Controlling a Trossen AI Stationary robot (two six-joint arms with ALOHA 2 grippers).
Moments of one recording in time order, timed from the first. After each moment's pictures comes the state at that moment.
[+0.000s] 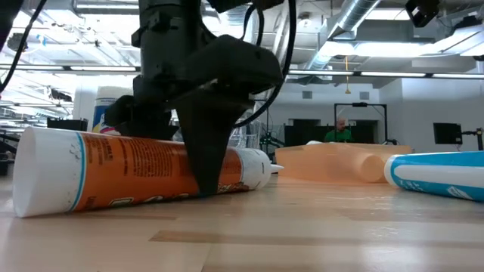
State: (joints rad) left arm -0.36 2.12 1.50 -0.77 -0.03 -1.22; right arm 0.27 0.40 0.67 -0.43 0.08 0.24
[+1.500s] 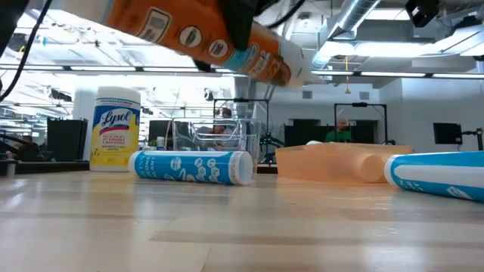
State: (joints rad) left arm -0.34 2.15 2.06 -1.27 0.01 -1.13; right arm 0.27 0.40 0.67 -0.43 0.08 0.24
